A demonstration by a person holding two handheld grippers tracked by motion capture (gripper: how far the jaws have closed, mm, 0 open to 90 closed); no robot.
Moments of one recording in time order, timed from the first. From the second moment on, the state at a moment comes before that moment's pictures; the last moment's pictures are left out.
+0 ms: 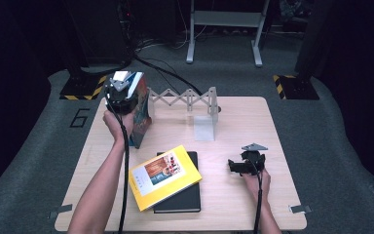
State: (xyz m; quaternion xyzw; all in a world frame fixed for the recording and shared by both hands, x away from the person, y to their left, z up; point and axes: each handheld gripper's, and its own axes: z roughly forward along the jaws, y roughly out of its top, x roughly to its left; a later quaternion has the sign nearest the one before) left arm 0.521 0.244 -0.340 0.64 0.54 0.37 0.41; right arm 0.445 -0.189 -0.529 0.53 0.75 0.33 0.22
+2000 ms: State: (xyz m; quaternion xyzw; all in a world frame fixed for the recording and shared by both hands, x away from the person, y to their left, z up) left arm 0.497 0.236 -0.341 0.65 0.51 0.37 0.42; right arm 0.444 -0.189 -0.529 0.52 0.75 0.33 0.22
